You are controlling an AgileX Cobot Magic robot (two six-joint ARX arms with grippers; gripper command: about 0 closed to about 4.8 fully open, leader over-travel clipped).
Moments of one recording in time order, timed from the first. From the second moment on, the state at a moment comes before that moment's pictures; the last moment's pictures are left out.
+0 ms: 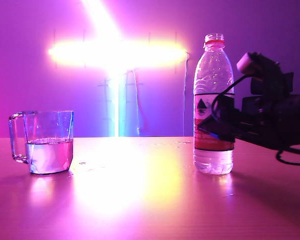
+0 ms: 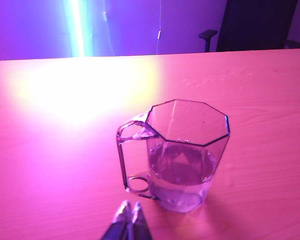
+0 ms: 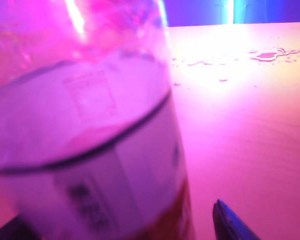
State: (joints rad) left arm -0.25 0.00 0.01 -0.08 0.00 -0.01; right arm 0.37 1.77 0.27 1.38 -0.16 0.13
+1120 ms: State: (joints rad) left arm 0.00 0.00 0.01 -0.08 0.00 -0.01; right arm 0.37 0.65 0.02 0.81 -0.04 0.16
